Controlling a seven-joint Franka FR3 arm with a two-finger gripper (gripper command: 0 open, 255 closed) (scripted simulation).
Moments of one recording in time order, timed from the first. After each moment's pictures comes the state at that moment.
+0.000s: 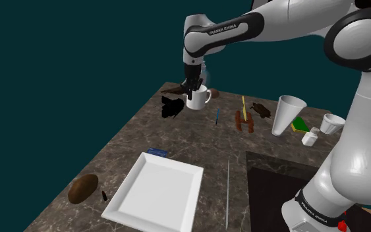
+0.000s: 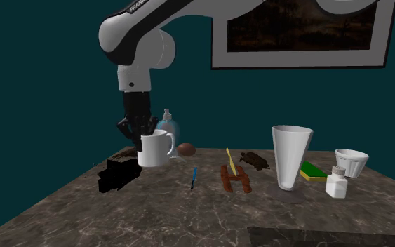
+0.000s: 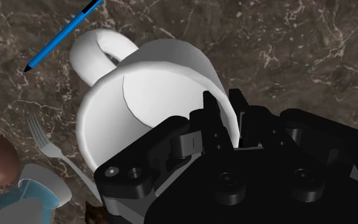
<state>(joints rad) 0.02 0.24 0.03 -1.72 -0.02 1.90 0.08</state>
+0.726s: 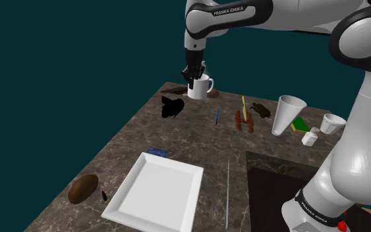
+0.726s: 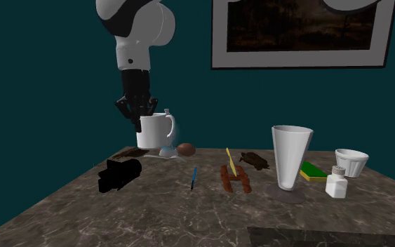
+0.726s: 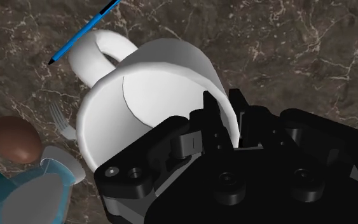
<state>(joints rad) 0.02 0.21 0.03 -1.60 -0.01 1.76 0.08</state>
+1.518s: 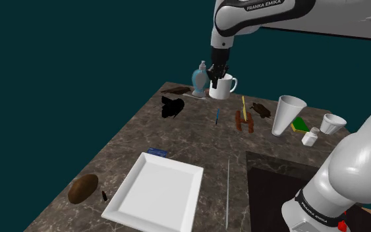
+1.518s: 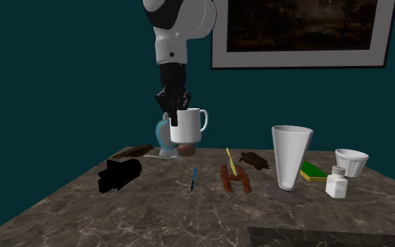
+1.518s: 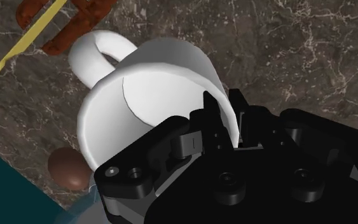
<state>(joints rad) -0.04 -0.06 -0.03 -1.90 -0.02 1.79 -0.04</state>
